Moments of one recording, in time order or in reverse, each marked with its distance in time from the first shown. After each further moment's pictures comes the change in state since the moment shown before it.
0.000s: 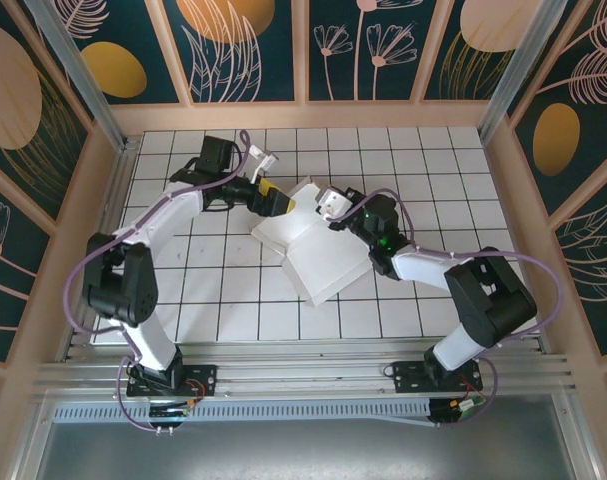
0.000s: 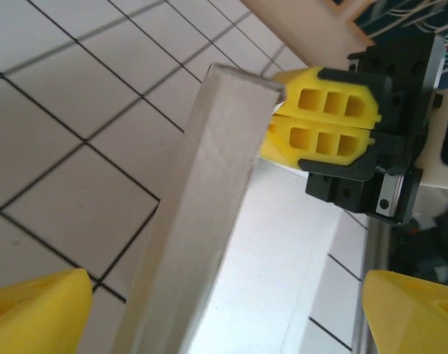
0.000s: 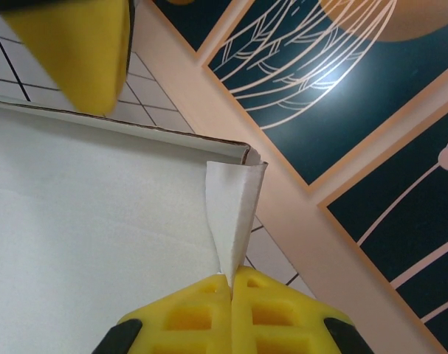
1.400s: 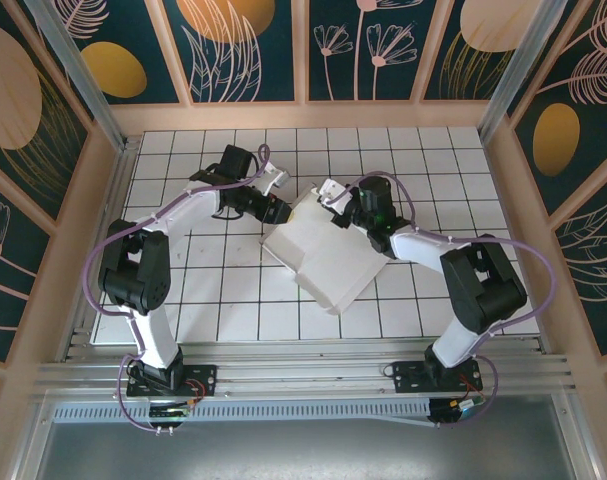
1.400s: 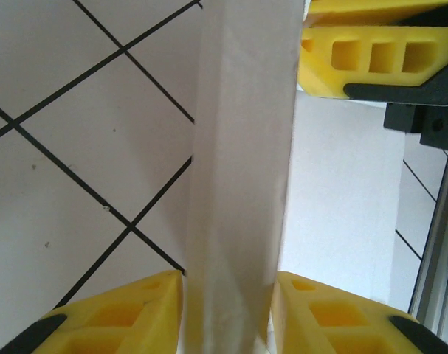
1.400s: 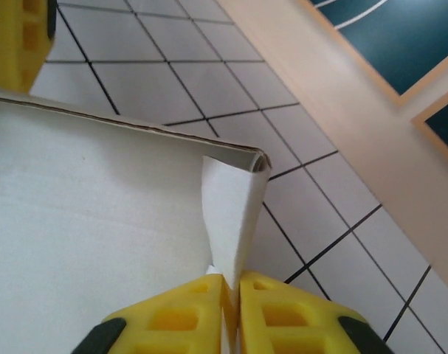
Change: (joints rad) left arm -0.064 0.083 0.016 -0.091 -0.233 0.004; right arm -0.074 0.099 0.188 -0.411 -0.093 0.076
